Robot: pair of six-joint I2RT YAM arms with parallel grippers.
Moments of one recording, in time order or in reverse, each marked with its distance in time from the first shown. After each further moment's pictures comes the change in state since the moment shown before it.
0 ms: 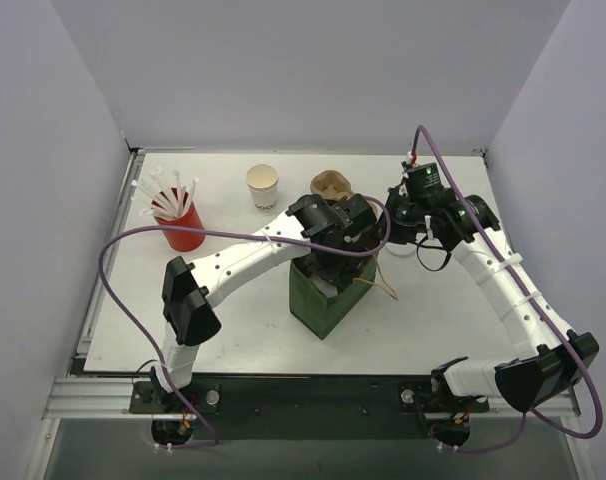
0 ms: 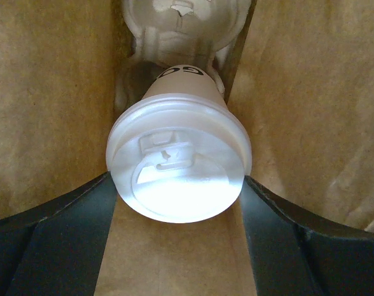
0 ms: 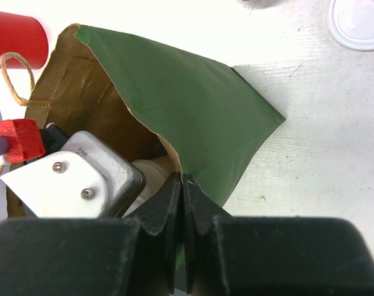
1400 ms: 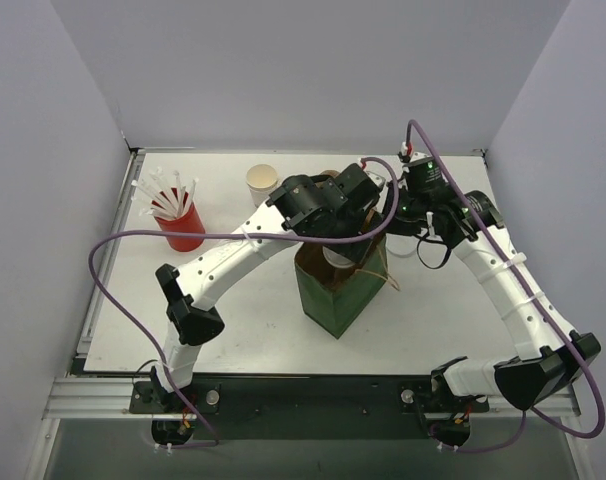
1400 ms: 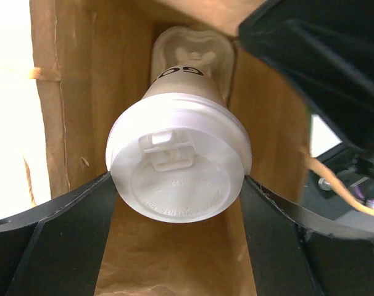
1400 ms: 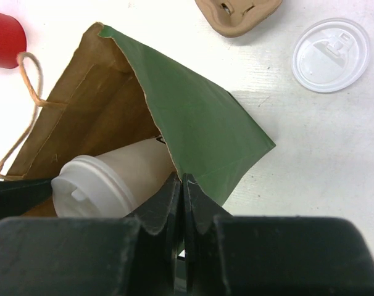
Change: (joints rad) left arm -0.011 0.024 0.356 0.010 -0.078 0.062; right arm 0.022 0.006 0.070 -0.016 0.094 -0.158
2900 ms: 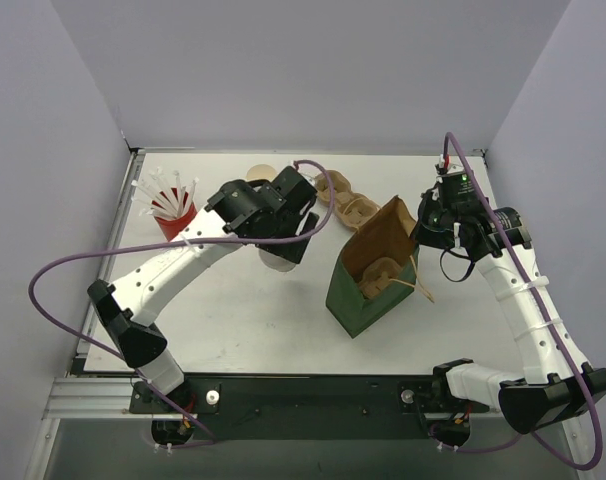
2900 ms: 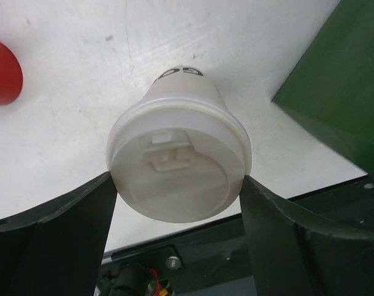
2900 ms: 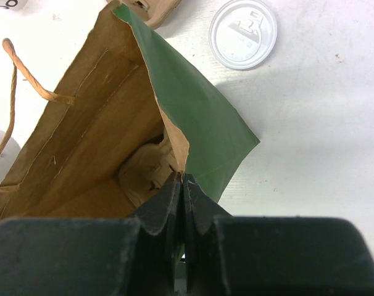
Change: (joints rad) left arm 0.155 -0.360 -0.591 0.044 -0.119 0.037; right arm -0.171 -0.125 -0.111 -0.061 0.044 -0.046
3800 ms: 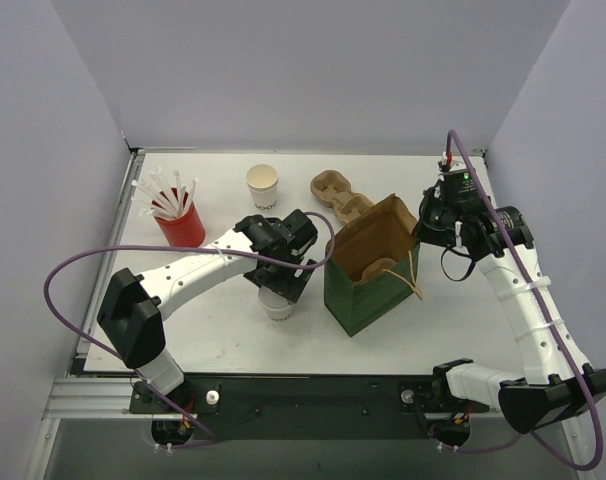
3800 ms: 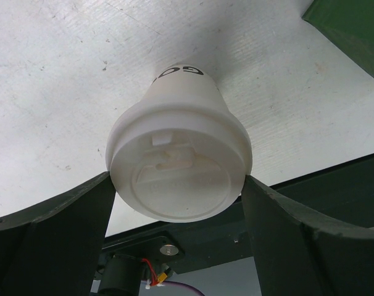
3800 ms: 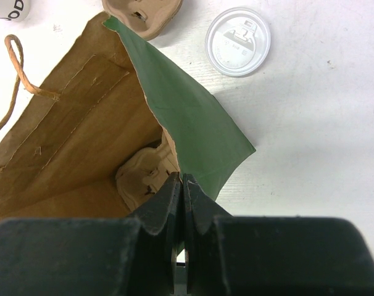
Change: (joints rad) left arm 0.014 -0.006 -0.412 0.208 0.170 0.018; right arm 0.000 0.001 0.021 -0.001 0.023 0.003
